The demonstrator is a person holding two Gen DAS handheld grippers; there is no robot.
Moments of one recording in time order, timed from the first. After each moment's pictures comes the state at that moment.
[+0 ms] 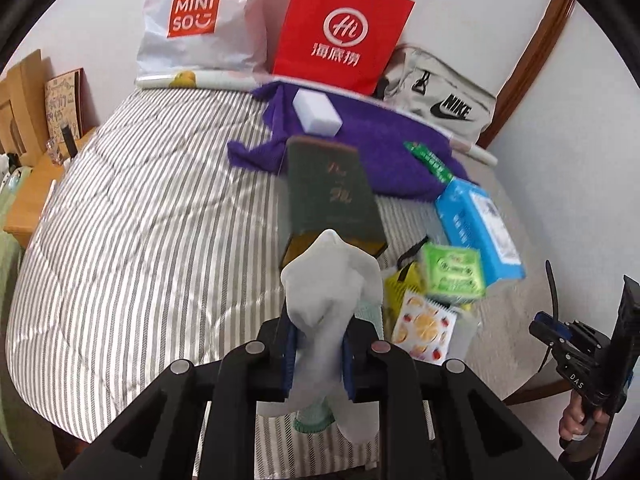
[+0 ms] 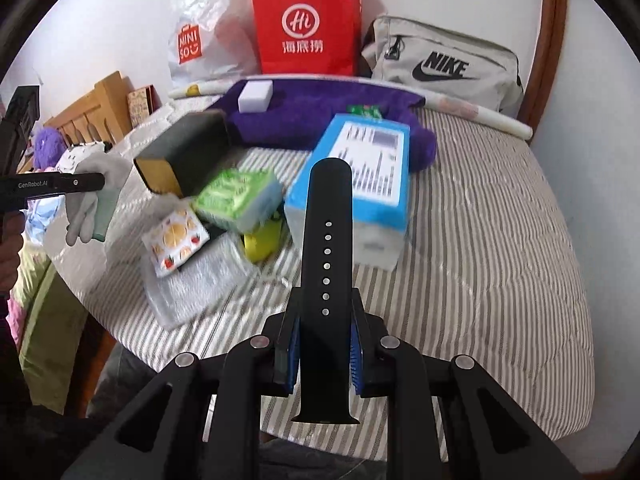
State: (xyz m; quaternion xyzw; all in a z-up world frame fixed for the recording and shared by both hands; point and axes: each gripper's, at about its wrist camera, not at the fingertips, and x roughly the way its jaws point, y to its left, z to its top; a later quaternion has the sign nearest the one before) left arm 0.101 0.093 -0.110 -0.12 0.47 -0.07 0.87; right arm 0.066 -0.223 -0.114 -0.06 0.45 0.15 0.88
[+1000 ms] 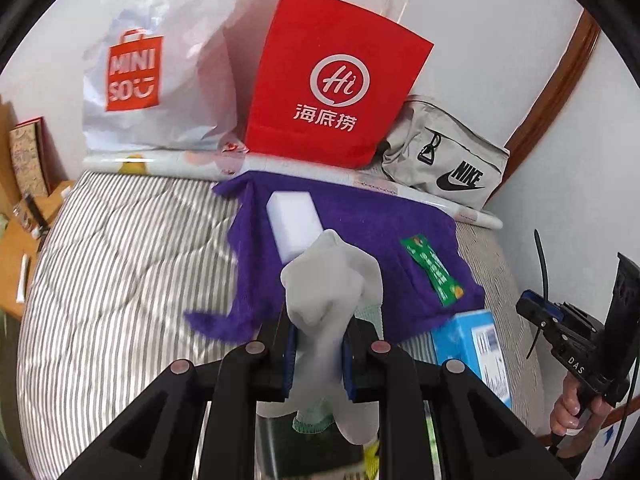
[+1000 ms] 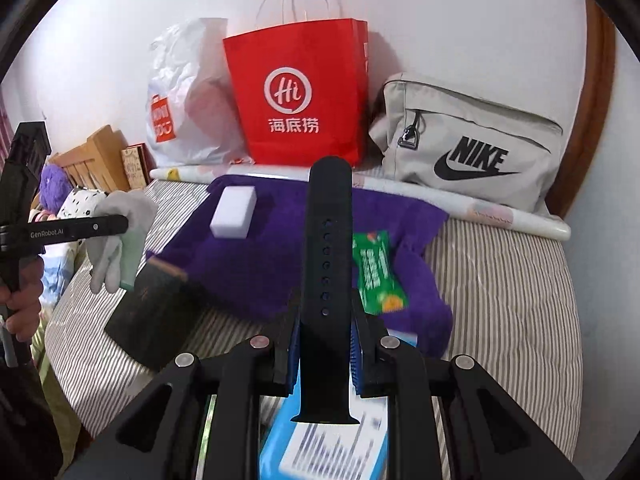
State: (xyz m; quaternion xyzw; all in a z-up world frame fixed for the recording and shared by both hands) left arm 0.274 0.084 -0.068 -0.13 0.46 -0.08 0.88; right arm 0.258 -0.194 -0.053 -0.04 0.41 0.17 0.89
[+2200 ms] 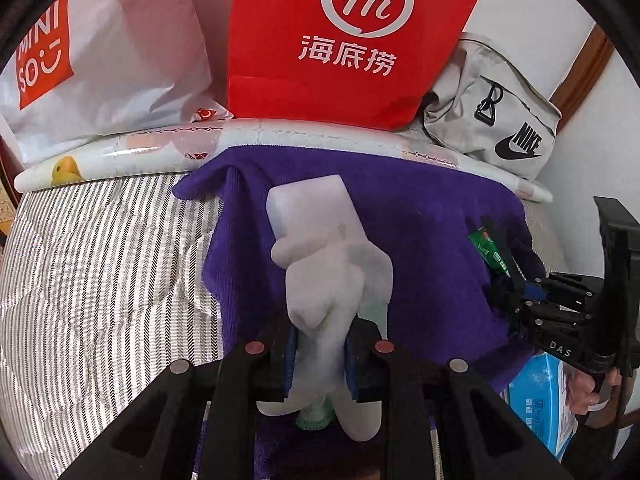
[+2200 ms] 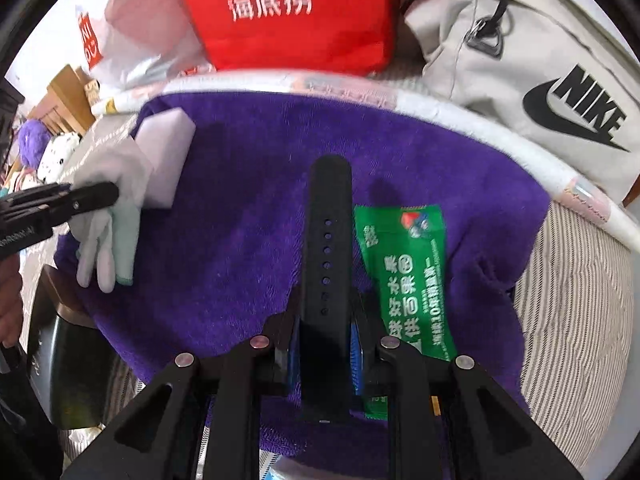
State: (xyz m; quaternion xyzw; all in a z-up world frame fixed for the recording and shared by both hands) left arm 0.378 0.073 -0.152 -0.08 0.52 -0.09 0.85; right arm 0.386 -0.143 -0.164 -0.08 0.56 0.18 0.80
